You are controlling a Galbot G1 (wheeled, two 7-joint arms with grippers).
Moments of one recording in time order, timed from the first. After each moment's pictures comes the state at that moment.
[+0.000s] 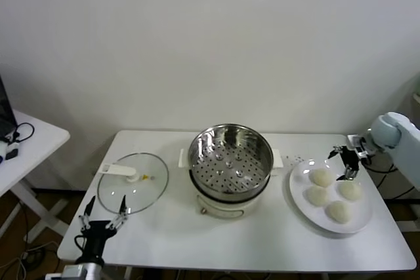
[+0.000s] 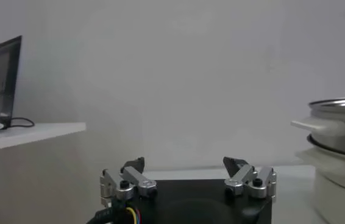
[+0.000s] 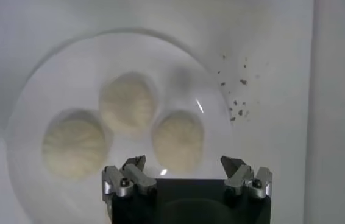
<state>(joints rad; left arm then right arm) 1.62 -1.48 -0.76 -1.88 -0.12 -0.20 0.10 0.00 0.71 -0.65 0.86 -0.22 0.14 -1.16</state>
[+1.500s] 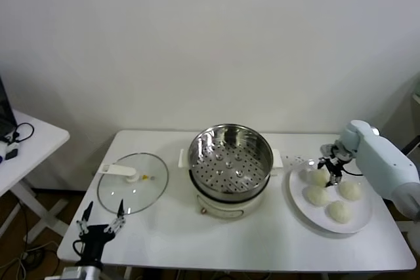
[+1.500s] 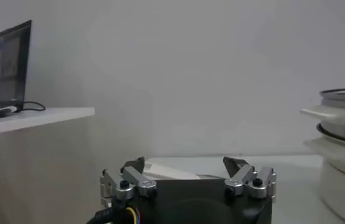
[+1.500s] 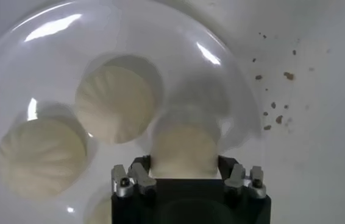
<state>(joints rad) 1.64 -1.49 -0.76 -1.89 -0.13 -0.17 0.07 -0.05 0.94 -0.48 0.58 -0.49 0.23 -1.18</state>
